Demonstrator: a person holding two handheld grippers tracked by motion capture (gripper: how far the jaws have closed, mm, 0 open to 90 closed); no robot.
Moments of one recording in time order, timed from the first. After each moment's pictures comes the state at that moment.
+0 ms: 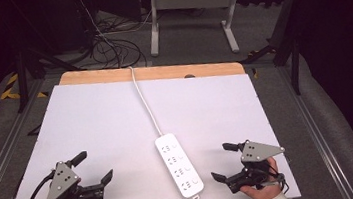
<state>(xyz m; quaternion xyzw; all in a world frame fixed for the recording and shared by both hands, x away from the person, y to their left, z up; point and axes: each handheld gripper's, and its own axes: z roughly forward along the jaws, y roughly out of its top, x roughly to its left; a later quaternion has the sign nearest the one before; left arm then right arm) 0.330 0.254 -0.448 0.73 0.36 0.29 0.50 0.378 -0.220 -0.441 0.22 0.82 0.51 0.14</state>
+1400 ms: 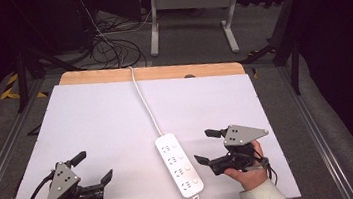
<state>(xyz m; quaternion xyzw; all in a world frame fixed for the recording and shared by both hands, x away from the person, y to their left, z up) 0.329 0.254 -0.447 0.73 0.35 0.30 0.50 0.403 -0.177 -0.402 0.19 0.82 0.51 0.15</state>
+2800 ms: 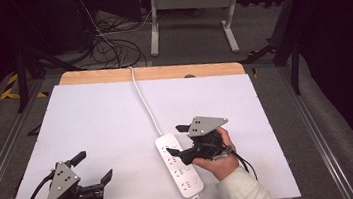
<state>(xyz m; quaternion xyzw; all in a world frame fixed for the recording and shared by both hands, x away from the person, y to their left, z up) 0.329 0.254 -0.448 0.73 0.36 0.30 0.50 0.431 -0.107 -0.399 0.16 0.85 0.48 0.15</state>
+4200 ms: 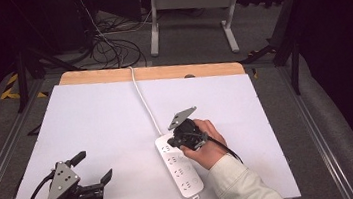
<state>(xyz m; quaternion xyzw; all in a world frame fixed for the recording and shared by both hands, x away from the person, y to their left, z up) 0.330 0.254 -0.449 0.73 0.36 0.30 0.50 0.471 -0.074 -0.419 0.20 0.92 0.31 0.08</state>
